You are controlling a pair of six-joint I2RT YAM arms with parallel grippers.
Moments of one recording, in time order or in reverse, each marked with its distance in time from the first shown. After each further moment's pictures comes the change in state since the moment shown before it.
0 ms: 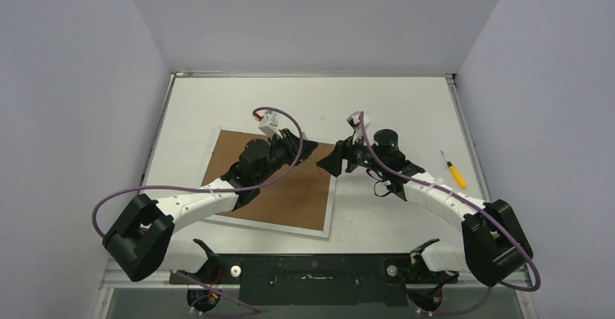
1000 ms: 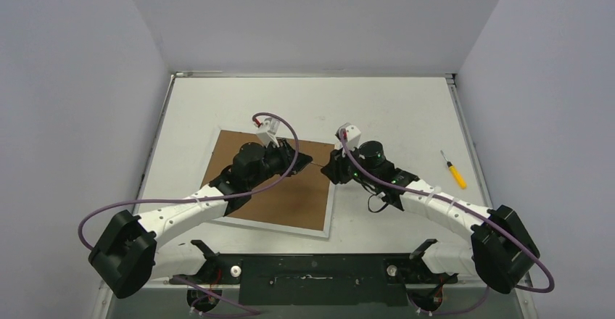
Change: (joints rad) left arm 0.007 -0.159 -0.028 -0.276 0.077 0.036; right arm 0.223 -0.078 -0.009 -0.185 0.347 -0.122
